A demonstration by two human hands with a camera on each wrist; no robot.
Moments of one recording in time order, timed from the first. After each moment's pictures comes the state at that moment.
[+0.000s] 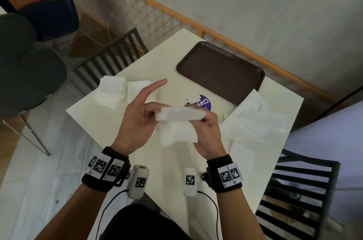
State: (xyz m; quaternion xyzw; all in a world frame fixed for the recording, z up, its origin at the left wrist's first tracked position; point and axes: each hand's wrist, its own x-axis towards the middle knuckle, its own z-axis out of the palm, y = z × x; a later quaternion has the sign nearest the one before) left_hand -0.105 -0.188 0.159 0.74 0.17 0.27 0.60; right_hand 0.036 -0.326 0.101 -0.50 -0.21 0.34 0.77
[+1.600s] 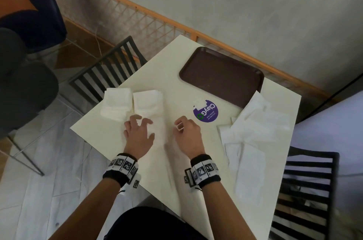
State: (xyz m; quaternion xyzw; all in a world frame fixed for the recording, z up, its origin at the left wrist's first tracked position) left_hand -0.120 -0.093 -0.001 0.88 0.38 0.03 0.28; right_hand 0.006 -0.245 0.020 -0.87 -0.27 0.19 0.37
